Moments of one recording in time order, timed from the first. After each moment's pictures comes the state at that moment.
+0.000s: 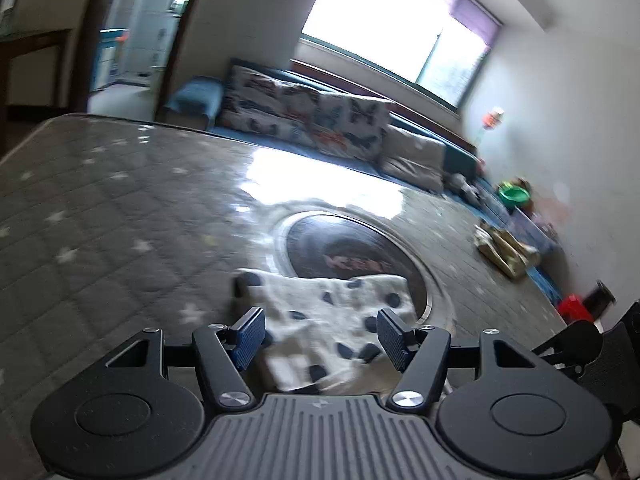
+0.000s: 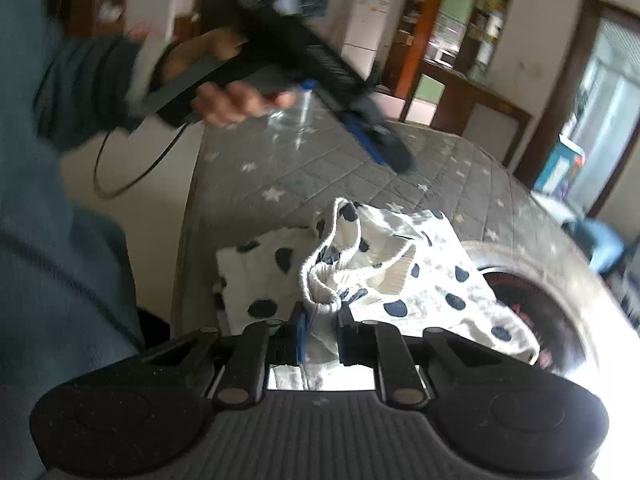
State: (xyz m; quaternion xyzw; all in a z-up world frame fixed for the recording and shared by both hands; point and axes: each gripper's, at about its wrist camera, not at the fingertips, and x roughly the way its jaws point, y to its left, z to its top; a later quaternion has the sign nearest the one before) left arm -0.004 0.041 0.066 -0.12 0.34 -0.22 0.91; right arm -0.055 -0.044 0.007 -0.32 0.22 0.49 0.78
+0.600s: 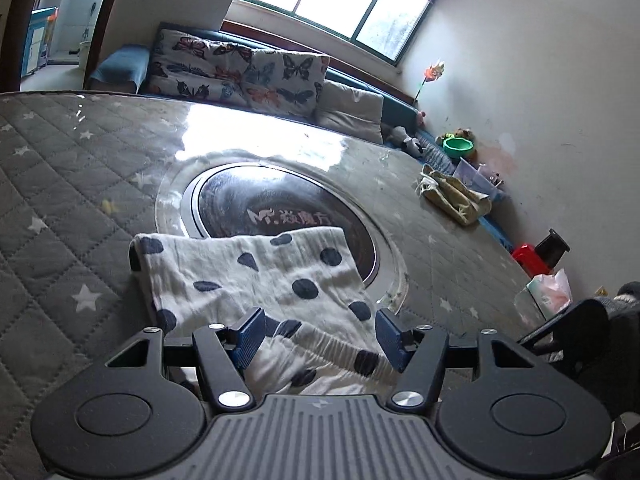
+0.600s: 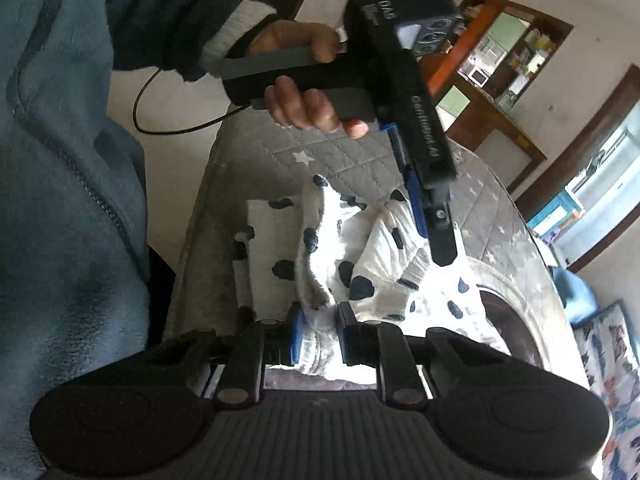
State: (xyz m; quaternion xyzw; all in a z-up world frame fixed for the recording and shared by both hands) left arm 0.008 0.005 0.033 -0.11 0.36 -0.32 0.87; right arm -0.088 -0.037 -0.017 -0.43 0.18 0.48 0.75
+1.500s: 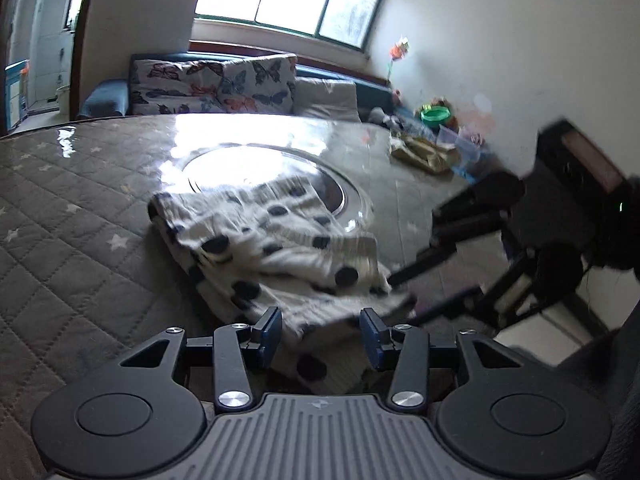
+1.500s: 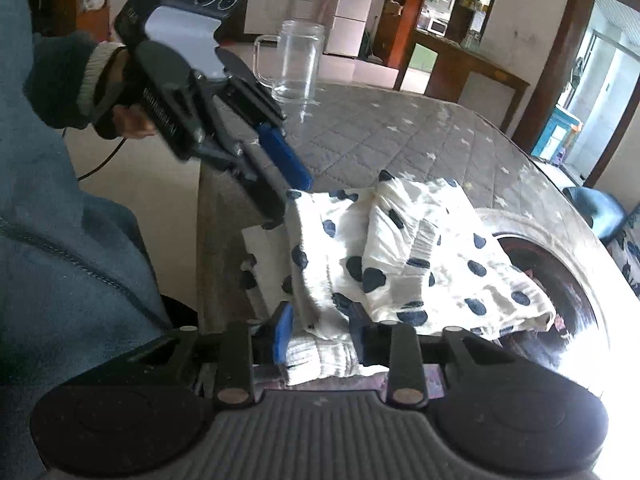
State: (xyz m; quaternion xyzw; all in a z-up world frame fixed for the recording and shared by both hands) left arm -0.095 0.024 0.030 -0.01 0.34 -0.33 0.88; right arm -0.057 -0.029 -0.013 -0.31 0.28 0.47 0.78
